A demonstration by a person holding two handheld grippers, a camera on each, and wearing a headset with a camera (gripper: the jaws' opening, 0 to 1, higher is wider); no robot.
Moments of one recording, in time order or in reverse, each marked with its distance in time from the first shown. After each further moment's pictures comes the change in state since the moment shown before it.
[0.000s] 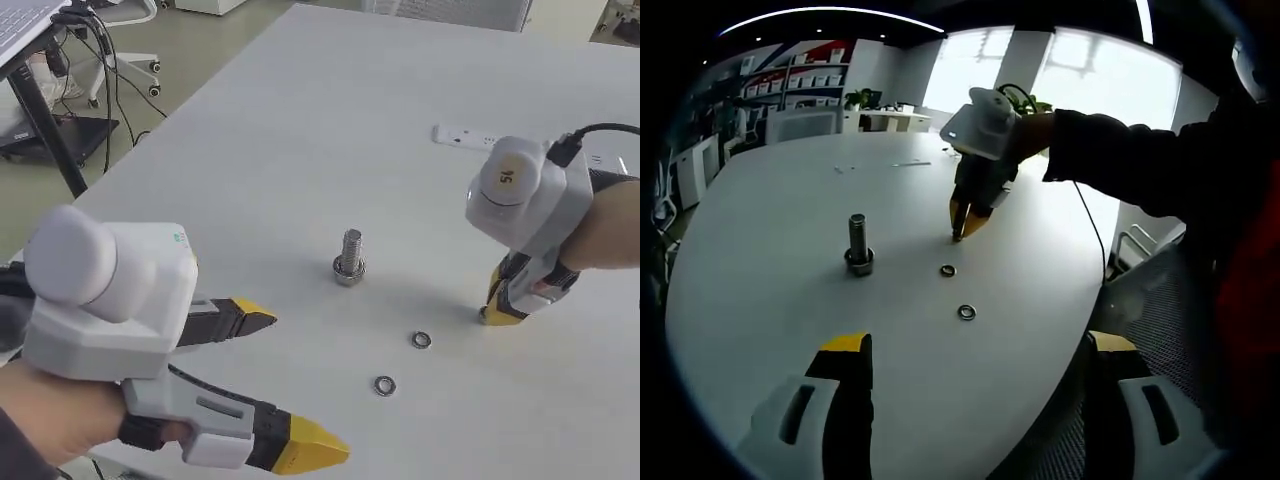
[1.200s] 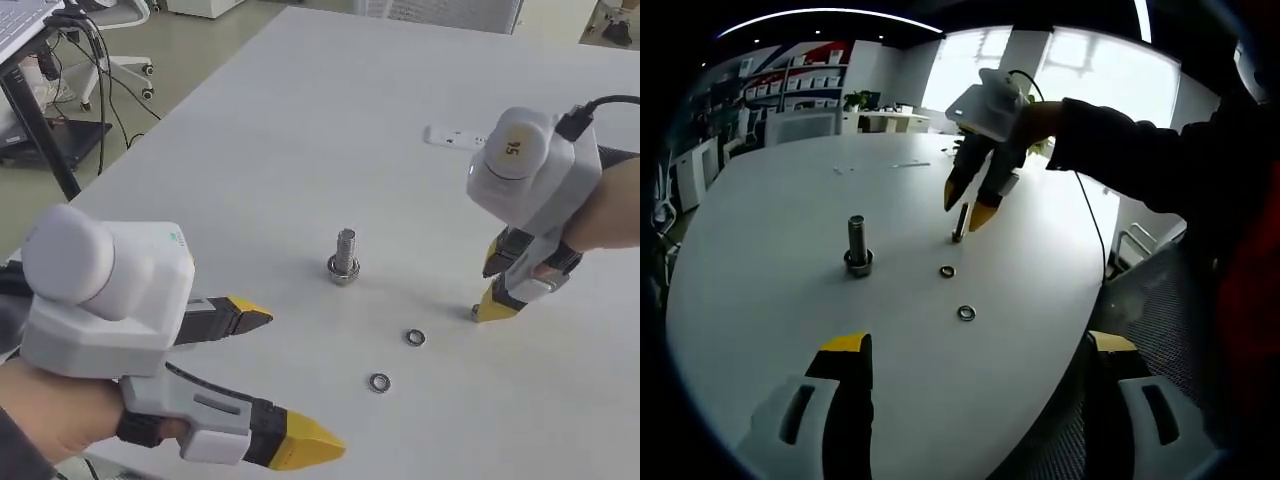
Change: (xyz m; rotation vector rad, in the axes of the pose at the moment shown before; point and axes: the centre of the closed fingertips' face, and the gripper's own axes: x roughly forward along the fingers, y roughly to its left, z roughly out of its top) left arm 0.002 -0.001 0.001 0.009 -0.001 0.001; right arm -0.024 -0.002 0.010 0.013 -0.056 -0.043
